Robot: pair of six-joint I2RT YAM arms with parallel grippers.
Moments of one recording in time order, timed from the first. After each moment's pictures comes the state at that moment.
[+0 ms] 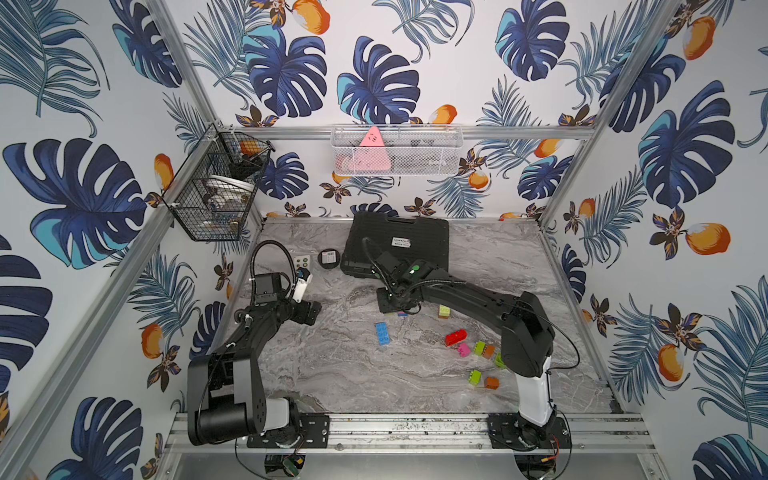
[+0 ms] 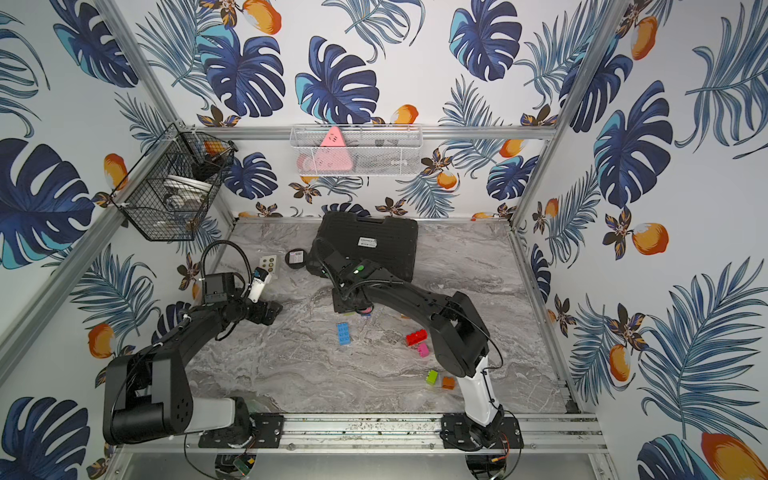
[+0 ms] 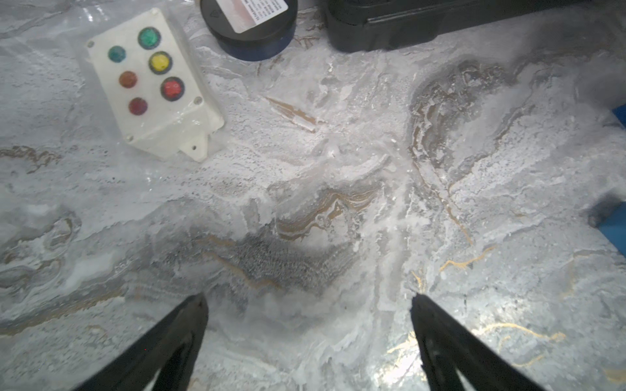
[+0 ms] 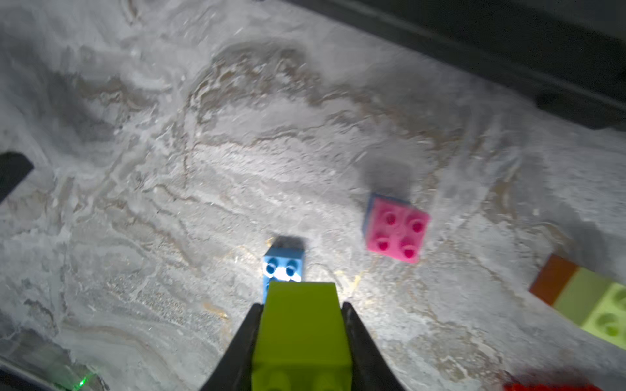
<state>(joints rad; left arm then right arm) 0.27 1.36 0.69 -0.26 0.35 0.44 0.92 2.05 1.75 -0.91 0.10 0.63</state>
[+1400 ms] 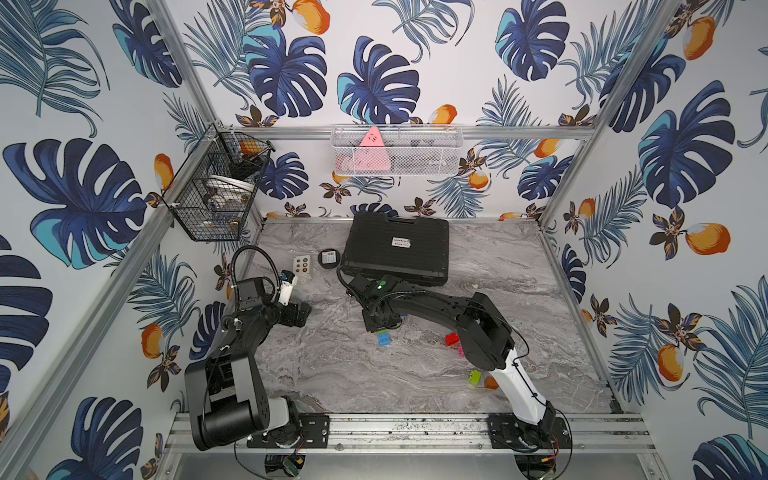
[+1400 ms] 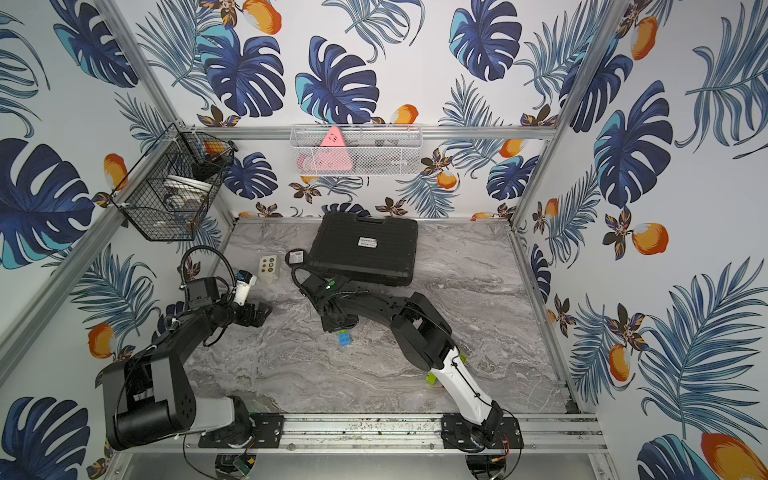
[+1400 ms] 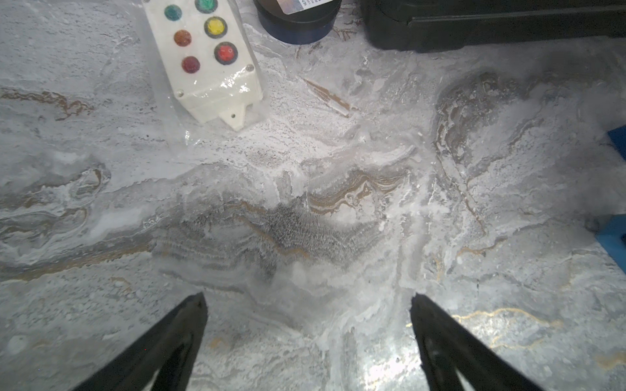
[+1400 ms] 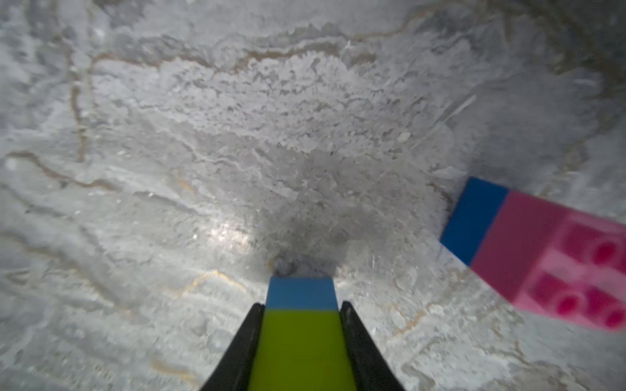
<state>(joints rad) 0.40 1.35 0.67 -0.29 0.45 0.45 0.98 2.34 1.87 -1.00 0.14 0.66</state>
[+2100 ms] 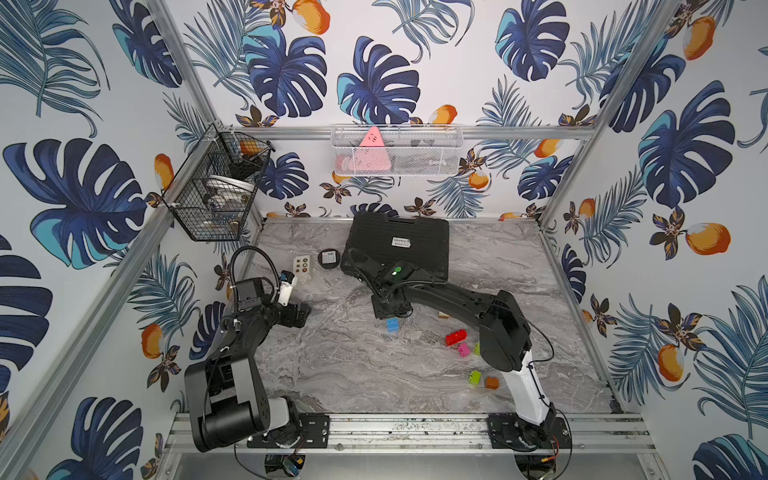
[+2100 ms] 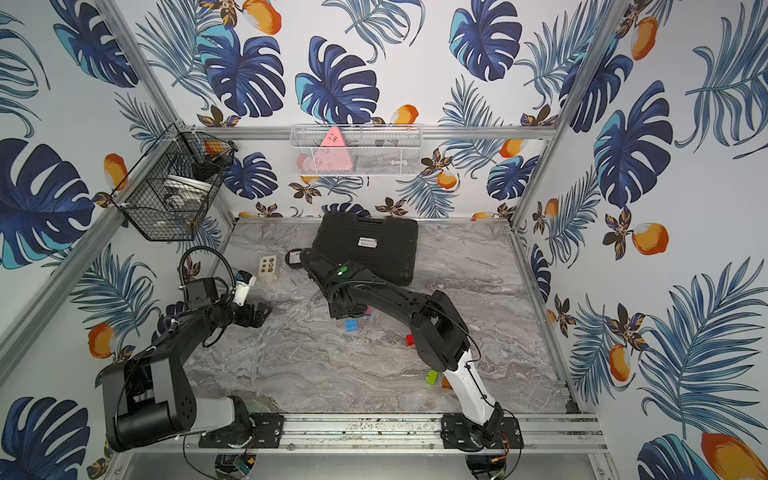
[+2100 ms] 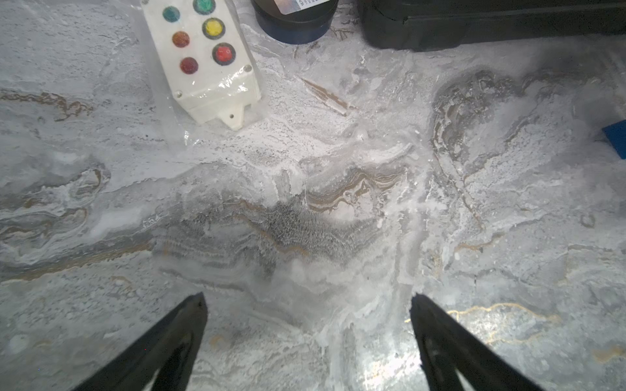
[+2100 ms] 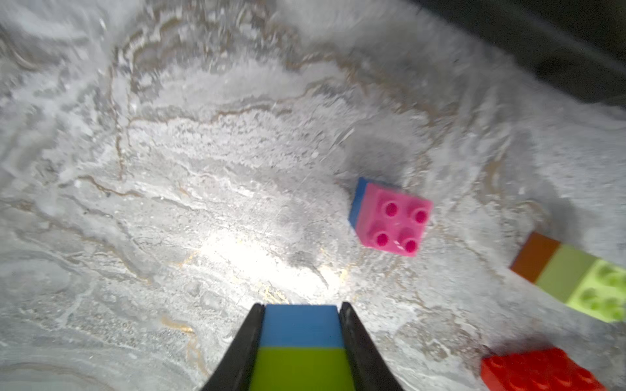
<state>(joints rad) 0.40 1.34 0.67 -0.29 0.46 0.47 0.91 2.14 1.89 -1.09 0.20 0.65</state>
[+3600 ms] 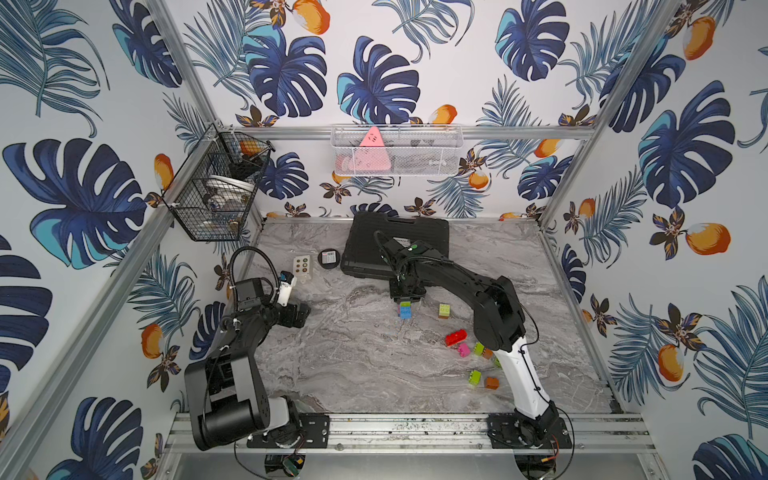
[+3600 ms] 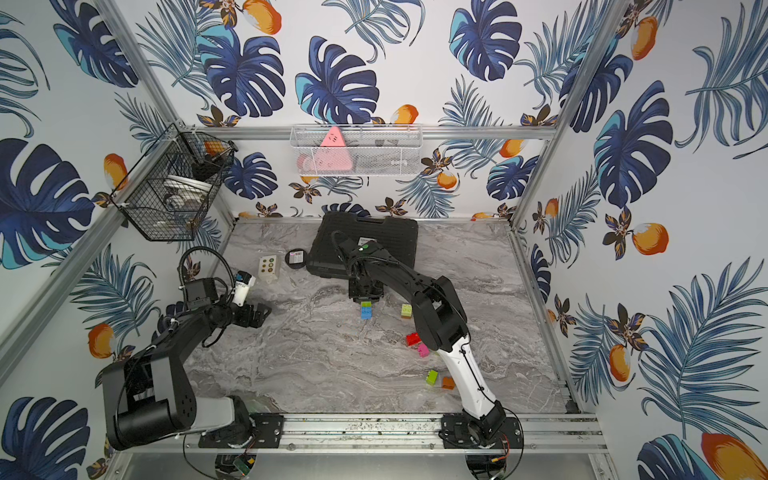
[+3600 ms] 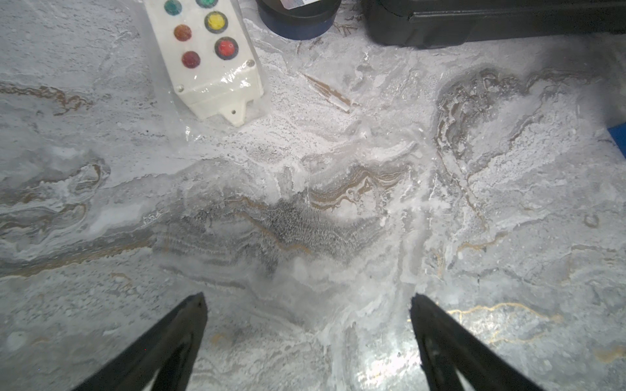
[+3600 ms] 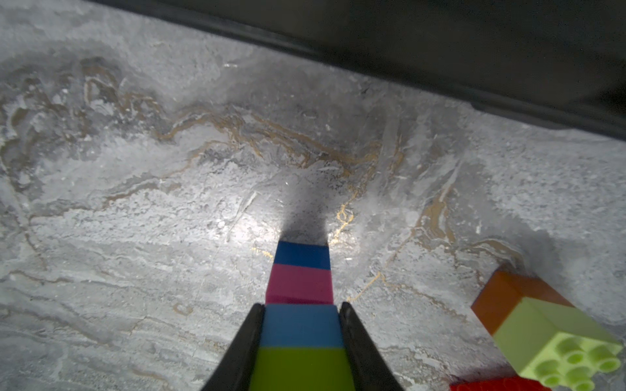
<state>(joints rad) 0.41 1.35 0.67 -0.30 0.46 0.47 0.73 2.30 2.04 -1.20 0.04 0.63</state>
